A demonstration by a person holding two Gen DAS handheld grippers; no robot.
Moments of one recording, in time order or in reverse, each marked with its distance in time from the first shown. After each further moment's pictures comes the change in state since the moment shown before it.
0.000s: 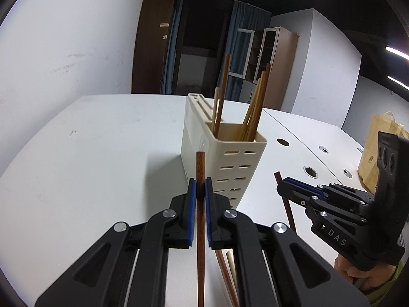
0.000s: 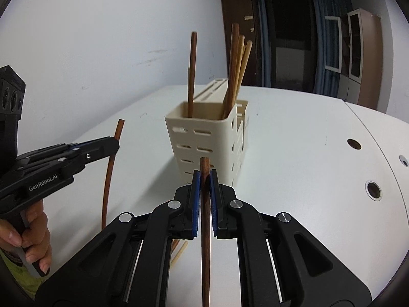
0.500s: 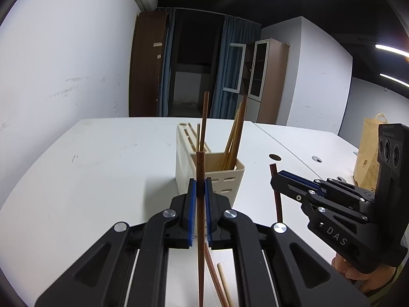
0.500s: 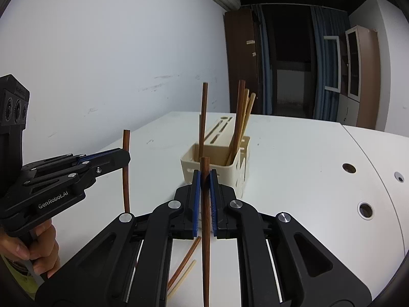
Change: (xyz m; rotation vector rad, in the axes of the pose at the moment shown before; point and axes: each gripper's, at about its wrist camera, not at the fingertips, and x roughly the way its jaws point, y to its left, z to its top) left arm -0.036 -0.018 0.020 0.055 -0.102 -0.005; right arm -0.043 0.019 0.026 -0.017 -0.136 0.008
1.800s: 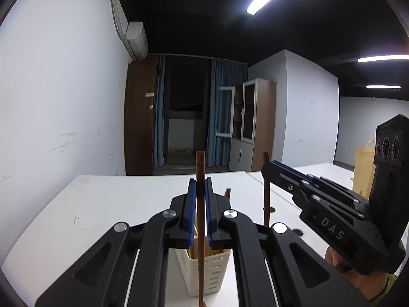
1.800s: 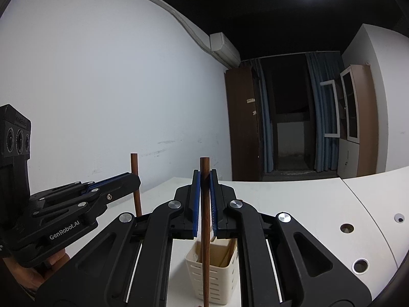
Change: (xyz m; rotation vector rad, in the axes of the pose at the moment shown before) left arm -0.032 -0.024 0.076 0.069 -0.276 -0.015; right arm -0.028 -0.004 0.084 -0.007 -0.346 0.011
